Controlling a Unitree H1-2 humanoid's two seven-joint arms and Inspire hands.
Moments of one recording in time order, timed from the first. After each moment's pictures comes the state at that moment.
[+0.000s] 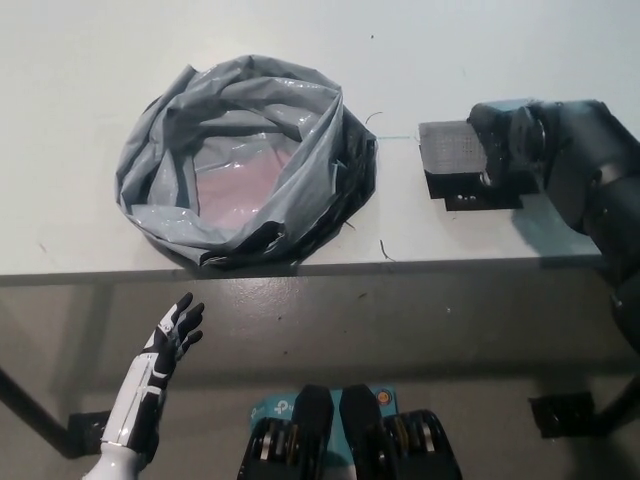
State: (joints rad) left_arm 0.05 0.14 -0.02 -0.11 -0.01 -0.14 -0.11; right_arm -1.28 -0.23 0.68 1.36 -0.65 0.02 0.30
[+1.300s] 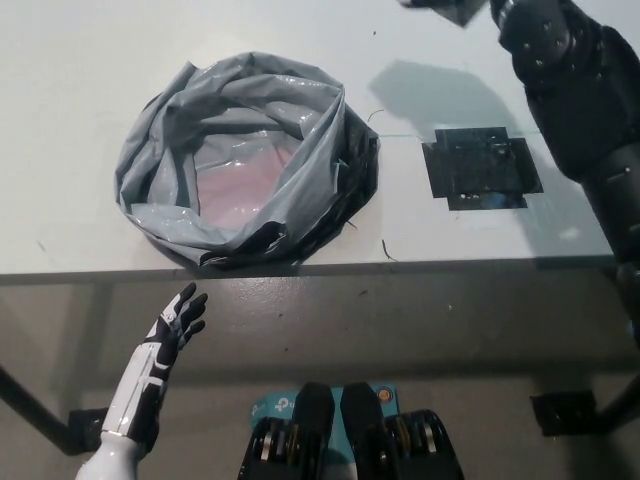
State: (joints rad) left_arm 0.02 0.16 -0.02 -0.11 -0.01 -0.14 -0.12; right_arm -1.30 -0.21 0.22 0.92 -0.40 -0.13 0.08
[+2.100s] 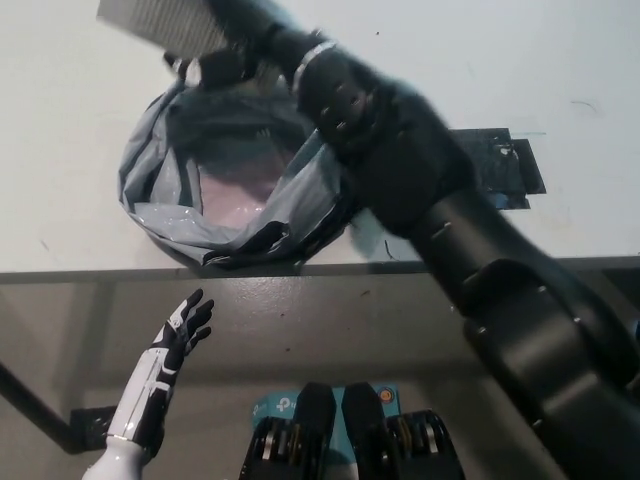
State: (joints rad) left_arm 0.03 0.16 -0.04 -0.10 -0.01 -0.14 -0.13; right_arm -1.32 0.11 0.30 1.02 -0.39 -0.11 0.11
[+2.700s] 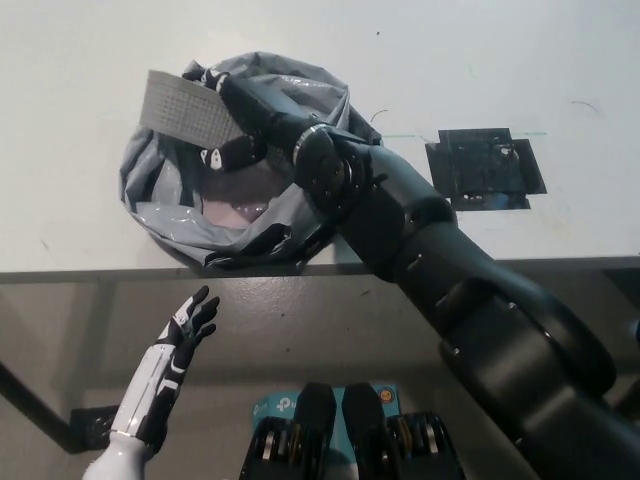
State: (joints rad) left_arm 0.01 0.16 -0.04 -0.10 -0.01 -0.14 -0.14; right_arm -1.31 0.14 0.38 1.31 -0.44 -0.20 0.00
